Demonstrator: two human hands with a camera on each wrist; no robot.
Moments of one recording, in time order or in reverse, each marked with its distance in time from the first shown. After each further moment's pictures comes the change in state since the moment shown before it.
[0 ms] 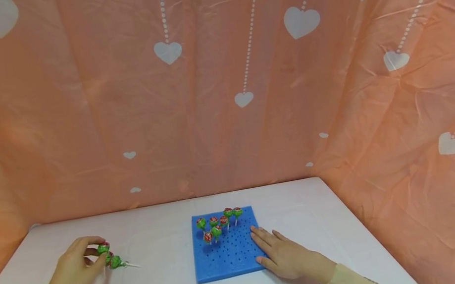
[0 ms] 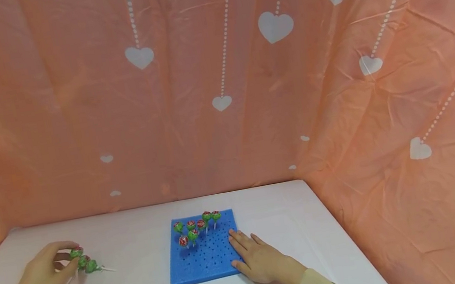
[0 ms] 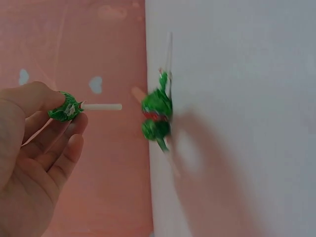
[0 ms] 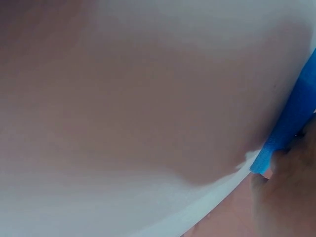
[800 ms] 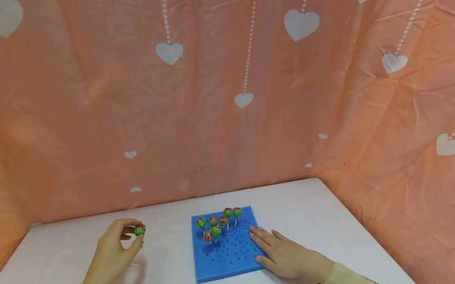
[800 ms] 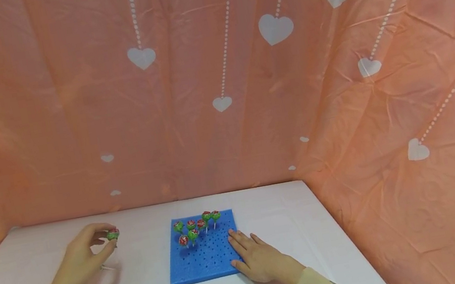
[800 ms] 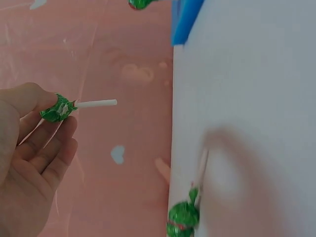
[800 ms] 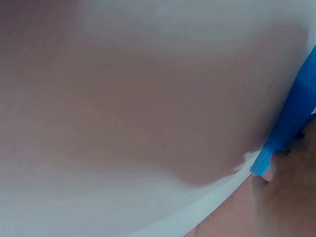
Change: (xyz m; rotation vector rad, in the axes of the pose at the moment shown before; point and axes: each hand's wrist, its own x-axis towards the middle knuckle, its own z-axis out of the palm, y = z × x) left_hand 0.028 0.064 0.036 -0.110 0.029 0.060; right_hand 0.001 -0.001 -0.002 -0.026 -0.033 0.038
